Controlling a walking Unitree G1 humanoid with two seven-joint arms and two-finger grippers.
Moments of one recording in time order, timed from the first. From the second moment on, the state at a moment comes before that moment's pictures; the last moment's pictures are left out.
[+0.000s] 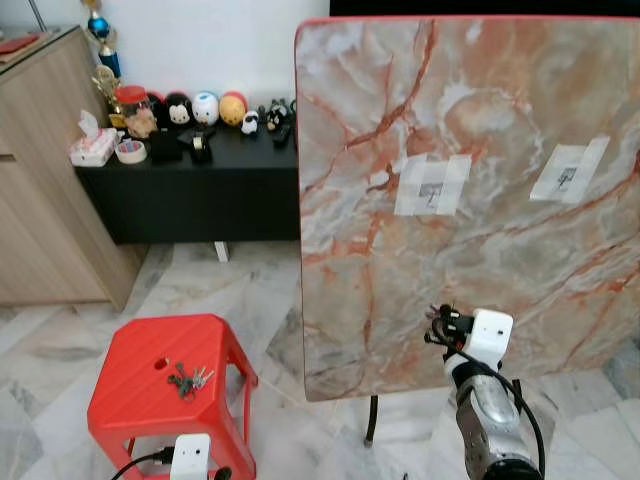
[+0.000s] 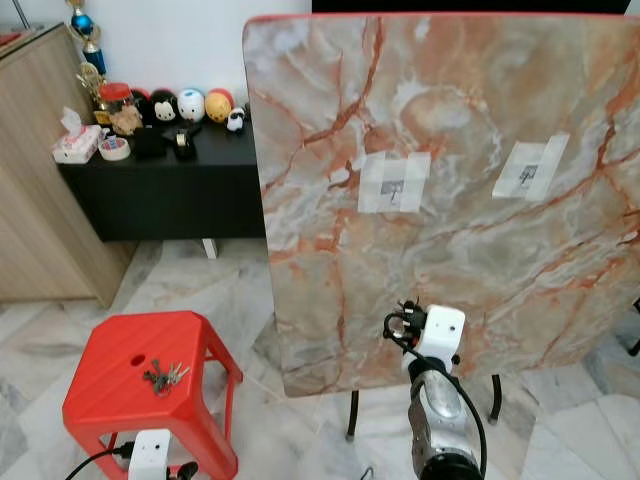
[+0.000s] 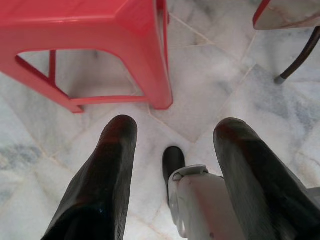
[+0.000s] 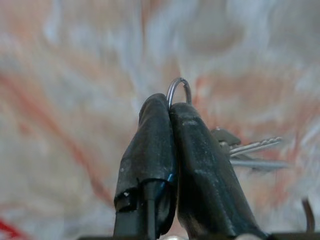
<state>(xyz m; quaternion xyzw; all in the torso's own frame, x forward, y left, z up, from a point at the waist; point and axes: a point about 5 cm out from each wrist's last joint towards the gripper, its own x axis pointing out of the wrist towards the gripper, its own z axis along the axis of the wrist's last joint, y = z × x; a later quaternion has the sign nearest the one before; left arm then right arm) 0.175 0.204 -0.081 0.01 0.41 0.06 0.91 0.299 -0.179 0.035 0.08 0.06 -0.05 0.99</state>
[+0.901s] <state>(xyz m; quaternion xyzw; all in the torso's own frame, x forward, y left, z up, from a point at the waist) 0.172 0.204 -0.083 0.01 0.41 0.06 0.91 0.334 -0.179 0.124 -0.16 -0.13 -0.03 0.98</state>
